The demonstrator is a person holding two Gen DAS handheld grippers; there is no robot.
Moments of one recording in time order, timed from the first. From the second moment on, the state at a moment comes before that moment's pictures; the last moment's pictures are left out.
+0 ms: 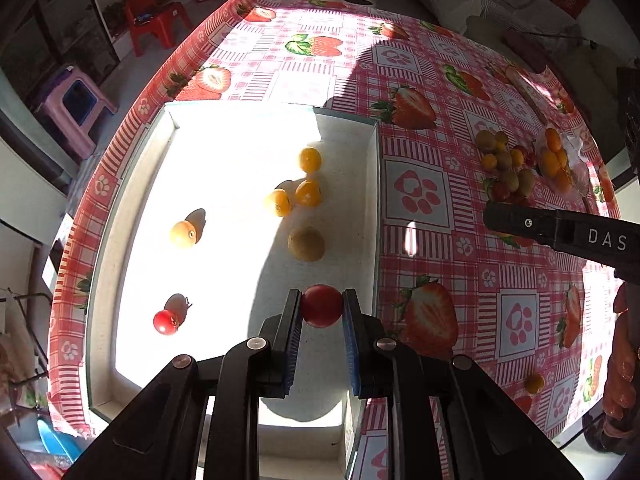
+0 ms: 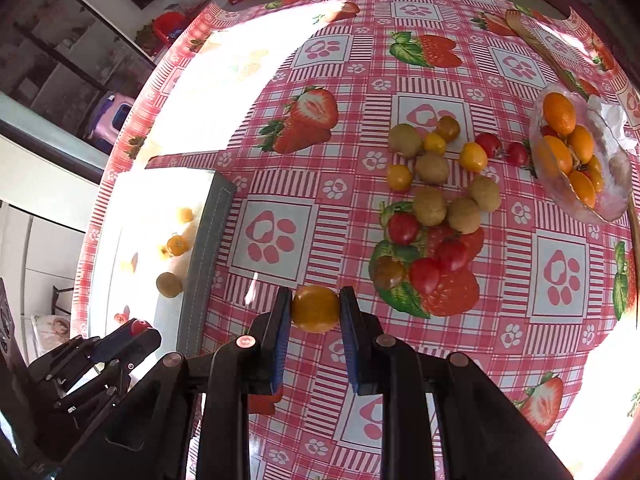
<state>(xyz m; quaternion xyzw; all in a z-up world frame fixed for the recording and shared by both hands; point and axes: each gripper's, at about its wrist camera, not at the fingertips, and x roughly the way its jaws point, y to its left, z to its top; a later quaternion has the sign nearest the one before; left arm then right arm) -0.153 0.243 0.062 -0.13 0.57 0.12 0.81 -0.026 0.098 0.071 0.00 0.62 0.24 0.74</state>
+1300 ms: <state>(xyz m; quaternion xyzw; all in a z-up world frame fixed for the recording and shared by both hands) -0.218 0.329 0.024 -0.12 0.58 0.24 0.77 -0.097 0.258 0.028 -0.11 0.66 0.33 0.67</state>
